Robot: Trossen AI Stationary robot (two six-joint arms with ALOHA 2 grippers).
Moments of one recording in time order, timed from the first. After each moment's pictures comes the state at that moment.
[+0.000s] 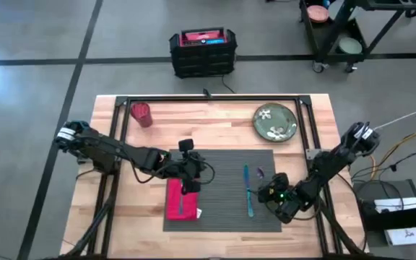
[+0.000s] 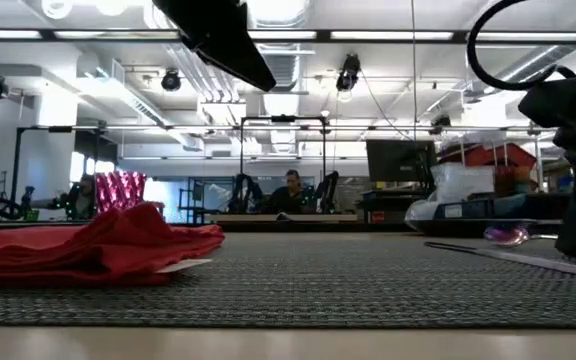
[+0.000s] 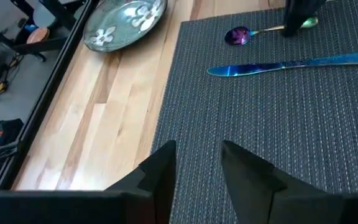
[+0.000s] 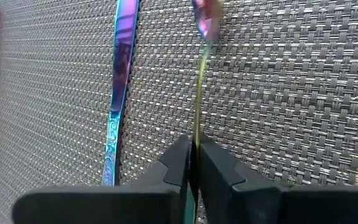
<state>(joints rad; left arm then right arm) -0.28 1.53 1.16 -0.41 -0.53 -0.12 0.78 1.55 0.58 -0.35 0.57 2.22</state>
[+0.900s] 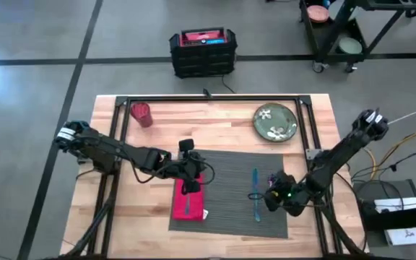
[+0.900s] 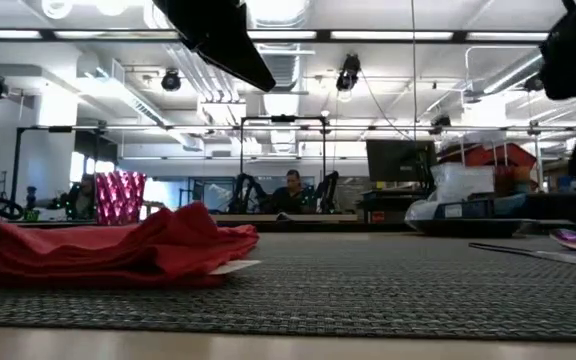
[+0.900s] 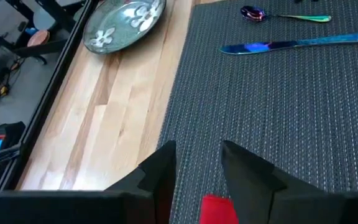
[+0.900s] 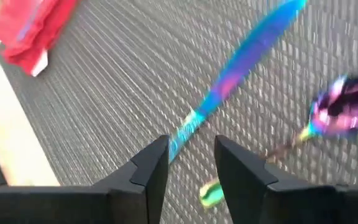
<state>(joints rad) -0.28 1.53 1.16 -0.41 -0.53 -0.10 0.77 1.24 0.58 -0.41 0.51 1.59</state>
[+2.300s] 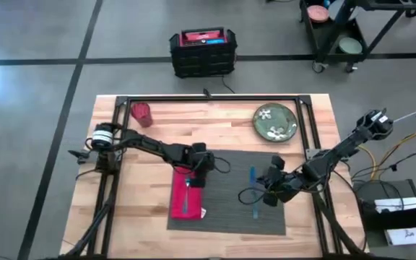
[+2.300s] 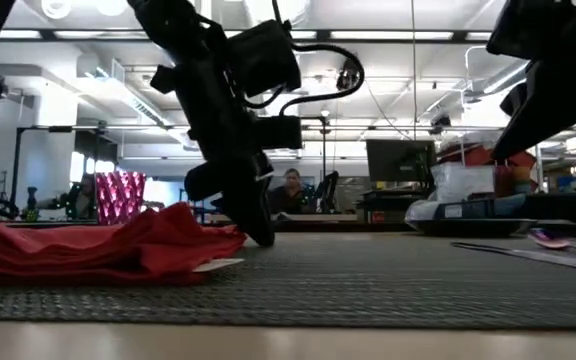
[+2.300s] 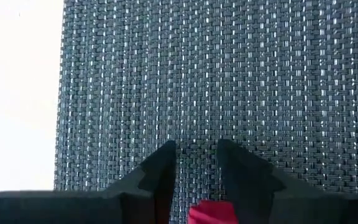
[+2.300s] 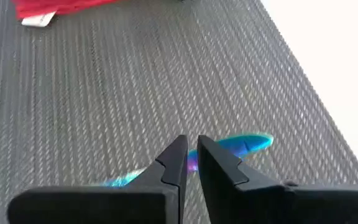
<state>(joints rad) -0.04 1.89 1.13 -0.35 -0.17 0.04 0.57 1.20 0.62 -0.41 0.50 0.71</state>
